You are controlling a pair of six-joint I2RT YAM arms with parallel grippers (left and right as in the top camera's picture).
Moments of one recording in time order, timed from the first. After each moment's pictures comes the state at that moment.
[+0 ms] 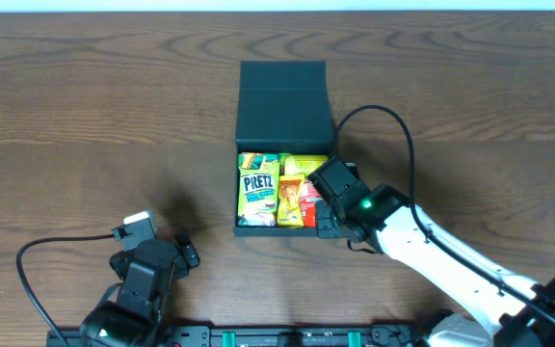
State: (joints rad) left arm -0.41 0.36 0.29 -0.77 -0.35 -0.62; right arm 0.68 1.44 0.86 -0.74 0.07 0.63
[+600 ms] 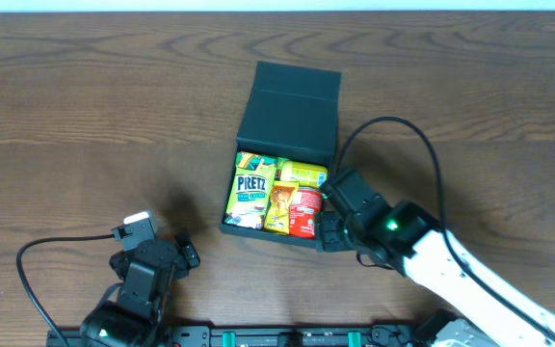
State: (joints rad) left arm -0.41 0.36 0.29 -0.77 -0.35 -0.62; right arm 0.70 1.23 0.83 -0.83 -0.02 0.64
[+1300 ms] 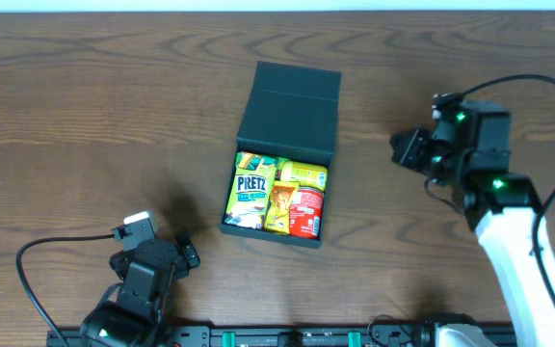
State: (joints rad) left arm -0.41 0.36 0.29 -0.77 -0.35 -0.62; right arm -0.01 1.26 0.92 -0.49 -0.45 0.49
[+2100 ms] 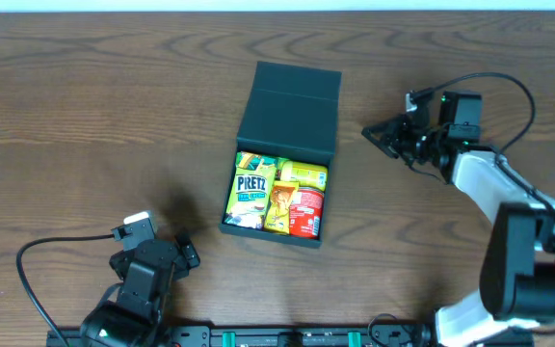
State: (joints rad) left arm -0.41 0.36 0.29 -0.77 -0.35 -0.62; right arm -0.06 1.76 0.92 -0.09 -0.79 0.61
